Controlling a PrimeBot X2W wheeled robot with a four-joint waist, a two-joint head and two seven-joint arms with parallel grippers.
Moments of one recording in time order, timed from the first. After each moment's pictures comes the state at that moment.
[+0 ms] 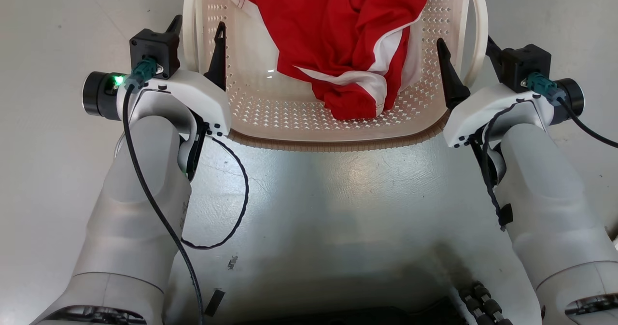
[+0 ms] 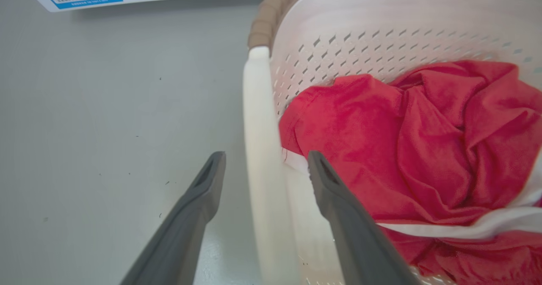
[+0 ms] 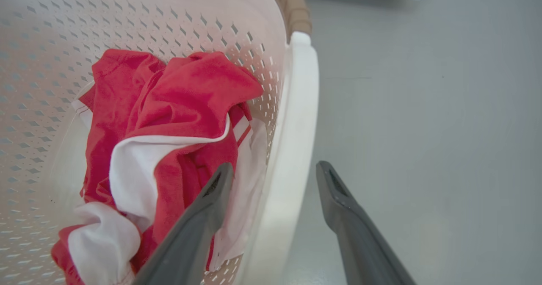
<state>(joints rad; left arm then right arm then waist) -0.91 0.03 -0.11 0.89 -0.07 -0.05 -0.26 -0.89 -0.06 0.01 0.94 -0.04 0.12 -0.25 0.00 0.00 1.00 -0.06</state>
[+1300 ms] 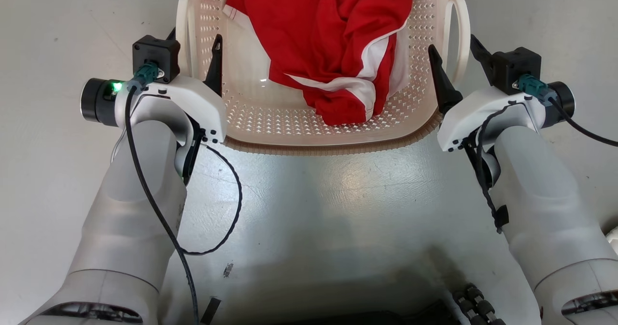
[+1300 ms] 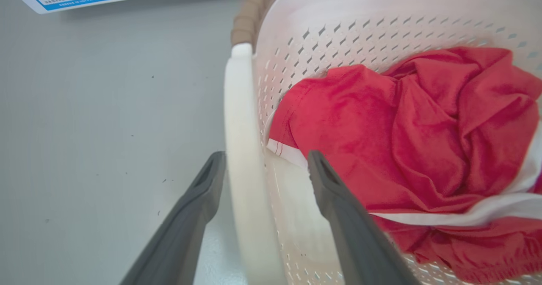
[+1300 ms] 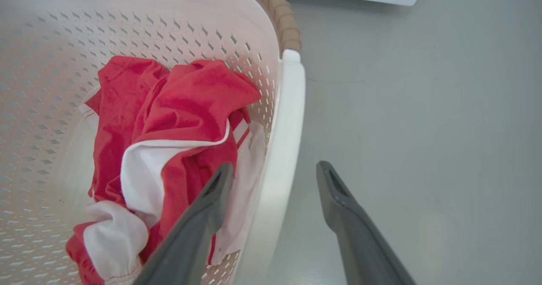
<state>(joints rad) -0.93 0.05 -0.13 0.97 -0.06 -0.05 -0.26 -0.90 -0.06 0.07 0.99 0.01 0.12 -0.25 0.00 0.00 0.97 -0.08</state>
